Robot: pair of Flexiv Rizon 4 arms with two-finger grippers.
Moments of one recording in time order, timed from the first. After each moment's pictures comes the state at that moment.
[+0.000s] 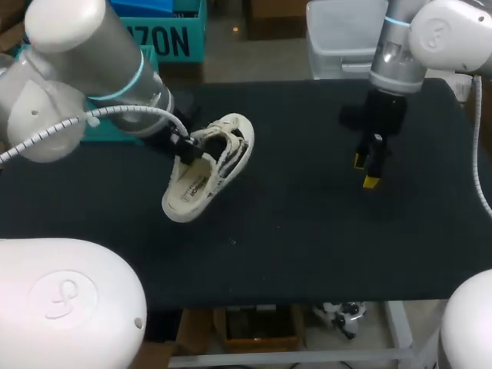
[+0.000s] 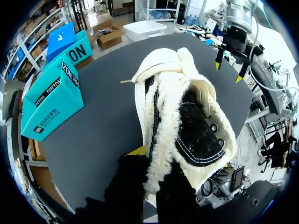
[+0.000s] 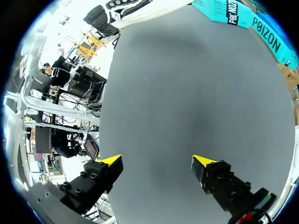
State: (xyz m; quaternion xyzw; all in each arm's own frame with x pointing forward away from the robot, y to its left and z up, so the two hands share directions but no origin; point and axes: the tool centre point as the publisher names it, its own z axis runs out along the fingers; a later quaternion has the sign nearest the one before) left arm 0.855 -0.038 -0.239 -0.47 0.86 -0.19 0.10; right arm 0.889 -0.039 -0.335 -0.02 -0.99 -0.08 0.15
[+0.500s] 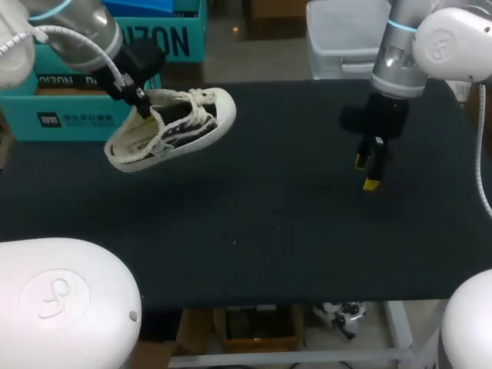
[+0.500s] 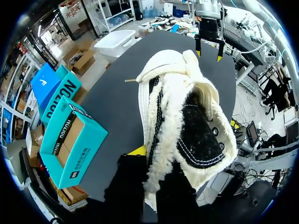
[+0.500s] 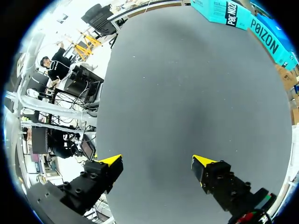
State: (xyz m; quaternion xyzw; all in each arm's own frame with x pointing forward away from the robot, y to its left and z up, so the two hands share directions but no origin) left arm 0.910 0.036 -0.165 -0.27 0.94 -0.17 0.11; right arm 0.887 -0.040 -0.336 -0.02 -0.99 -0.08 0.13
